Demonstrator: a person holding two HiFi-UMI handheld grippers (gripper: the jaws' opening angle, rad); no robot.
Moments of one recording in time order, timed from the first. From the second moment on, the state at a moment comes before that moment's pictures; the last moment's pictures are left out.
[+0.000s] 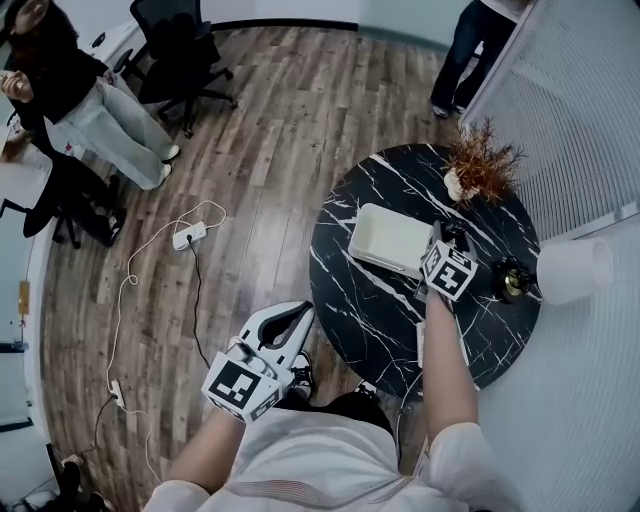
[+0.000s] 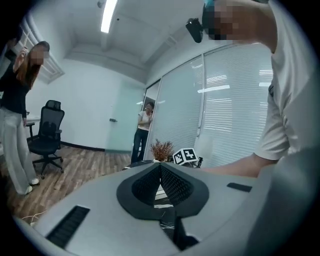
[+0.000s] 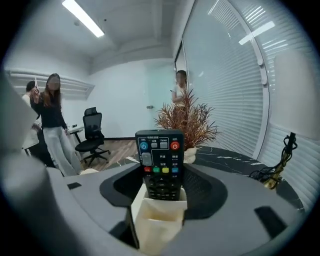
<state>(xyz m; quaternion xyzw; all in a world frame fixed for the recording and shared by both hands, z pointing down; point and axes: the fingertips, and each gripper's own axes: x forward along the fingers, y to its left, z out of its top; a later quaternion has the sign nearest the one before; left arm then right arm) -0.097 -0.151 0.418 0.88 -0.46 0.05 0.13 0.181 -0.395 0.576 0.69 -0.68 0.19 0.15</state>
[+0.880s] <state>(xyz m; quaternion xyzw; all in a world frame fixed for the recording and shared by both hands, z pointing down) -0.096 -0.119 0.410 0.88 -0.46 0.04 0.12 0.190 -0.390 0.468 0.66 -0.72 0.18 0.07</state>
